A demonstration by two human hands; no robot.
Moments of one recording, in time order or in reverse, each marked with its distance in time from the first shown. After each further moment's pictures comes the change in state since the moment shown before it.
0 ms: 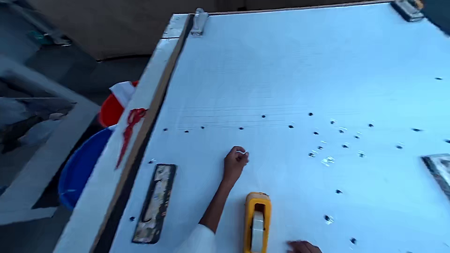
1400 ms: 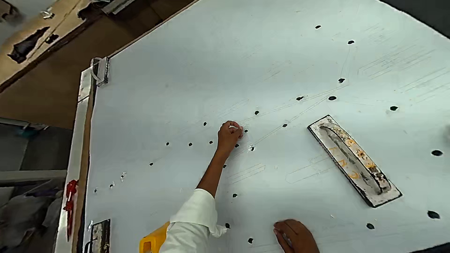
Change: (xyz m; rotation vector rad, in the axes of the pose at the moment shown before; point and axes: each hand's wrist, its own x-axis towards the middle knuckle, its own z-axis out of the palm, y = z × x) left_hand 0.071 0.163 0.376 0.312 -0.265 0.051; right_hand -0.040 0.200 -0.160 0.089 0.375 -0.029
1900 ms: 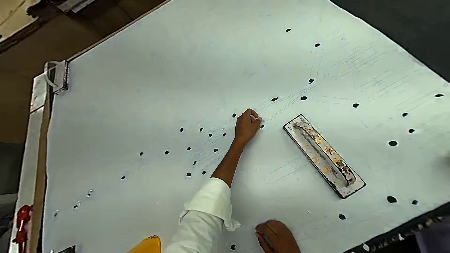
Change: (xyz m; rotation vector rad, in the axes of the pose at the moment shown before) left_hand 0.024 0.071 0.117 0.179 -0.214 0.156; right_hand -0.004 0.001 0.001 0.001 0.029 -0.021
